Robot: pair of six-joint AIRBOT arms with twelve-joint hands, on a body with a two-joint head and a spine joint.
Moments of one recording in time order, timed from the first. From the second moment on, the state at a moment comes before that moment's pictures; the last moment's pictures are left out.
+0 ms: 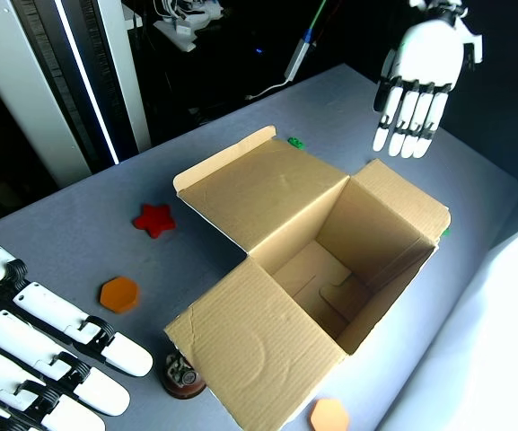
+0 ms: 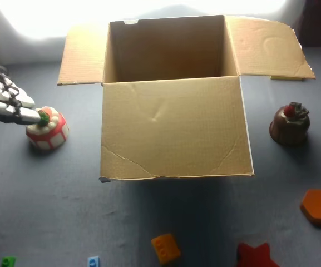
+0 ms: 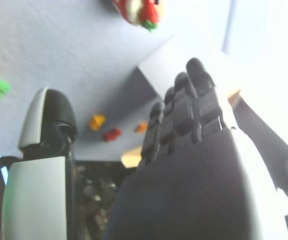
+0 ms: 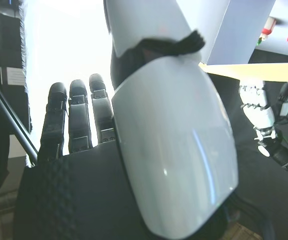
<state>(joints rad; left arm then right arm) 0.24 -0.75 1.48 1.85 -0.93 -0.41 -0.40 -0.54 0.79 0.41 0.55 -1.55</state>
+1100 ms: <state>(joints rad) 0.38 -1.01 1.67 1.70 -0.83 -0.40 -0.41 -0.55 0.79 0.41 0.56 -1.55</state>
